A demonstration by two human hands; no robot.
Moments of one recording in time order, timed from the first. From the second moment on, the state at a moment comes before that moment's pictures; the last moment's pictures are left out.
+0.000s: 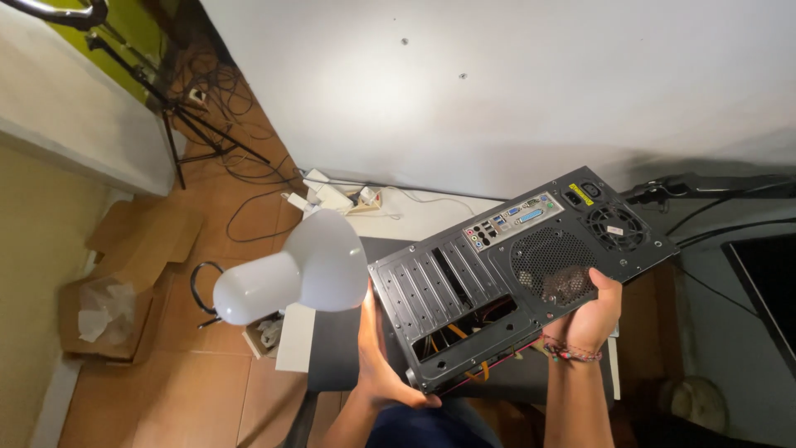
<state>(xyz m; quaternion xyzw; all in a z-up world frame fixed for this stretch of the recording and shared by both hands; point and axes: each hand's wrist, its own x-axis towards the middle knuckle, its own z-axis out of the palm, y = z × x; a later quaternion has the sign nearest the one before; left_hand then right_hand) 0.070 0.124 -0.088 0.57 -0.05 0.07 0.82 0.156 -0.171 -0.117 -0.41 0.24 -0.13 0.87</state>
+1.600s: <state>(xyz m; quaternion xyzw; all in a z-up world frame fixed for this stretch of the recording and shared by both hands) 0.248 0.102 -0.087 0.67 0.05 -0.08 0.74 0.280 -0.189 -0.144 -0.33 0.31 -0.21 0.87</state>
